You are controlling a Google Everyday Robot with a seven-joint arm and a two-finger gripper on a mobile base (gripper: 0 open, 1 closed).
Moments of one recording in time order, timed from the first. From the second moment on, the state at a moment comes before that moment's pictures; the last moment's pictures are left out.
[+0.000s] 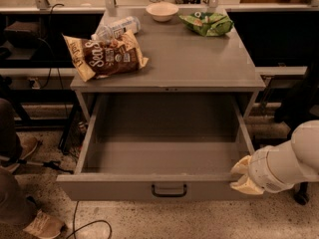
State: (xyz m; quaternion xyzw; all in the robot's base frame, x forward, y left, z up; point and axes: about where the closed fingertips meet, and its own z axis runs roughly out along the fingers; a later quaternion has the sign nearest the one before) arm 0.408 -0.217 0.686 -0.59 0.78 0.05 0.20
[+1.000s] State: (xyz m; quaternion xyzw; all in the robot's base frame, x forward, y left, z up) arm 0.437 -0.276 0.723 -0.57 0.79 0.03 0.22
